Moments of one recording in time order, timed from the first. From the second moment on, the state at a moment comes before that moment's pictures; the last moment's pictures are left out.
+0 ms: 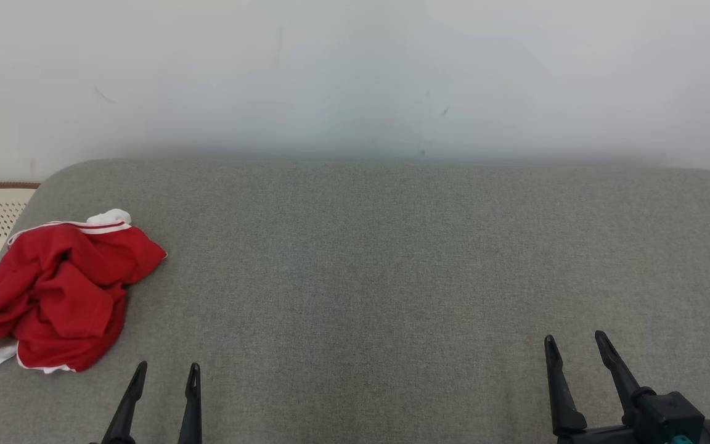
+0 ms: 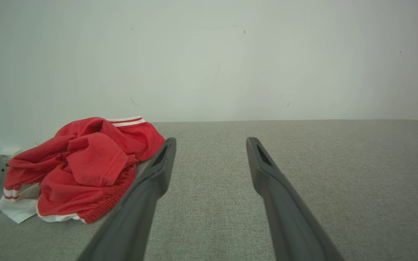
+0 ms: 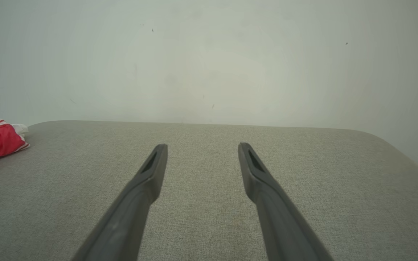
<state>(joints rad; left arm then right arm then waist) 0.00 0.18 -0.17 -0.05 -0.16 0.15 -0.26 0.09 -0.05 0.12 -0.12 0.01 0.13 -0.11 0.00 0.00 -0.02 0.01</state>
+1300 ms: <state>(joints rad) 0.00 0.18 -0.17 -0.05 -0.18 0.16 -0.26 0.09 -0.05 0.10 -0.11 0.12 0.13 -0.11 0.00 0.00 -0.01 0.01</state>
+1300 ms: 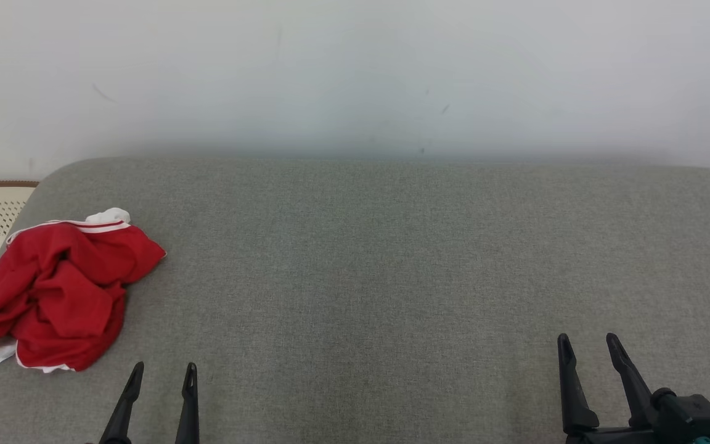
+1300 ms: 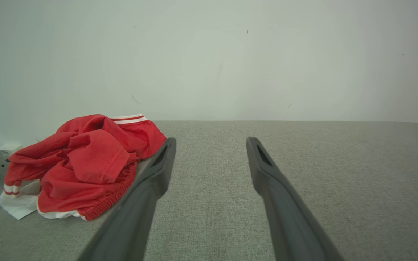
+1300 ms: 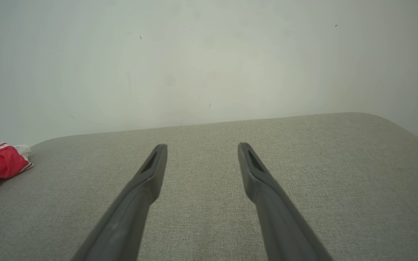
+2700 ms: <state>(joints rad) 0.02 0.20 -0.12 -0.04 -0.19 0.21 -0.26 0.10 -0.05 0.10 -0.08 0.14 0.13 -0.12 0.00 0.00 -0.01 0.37</state>
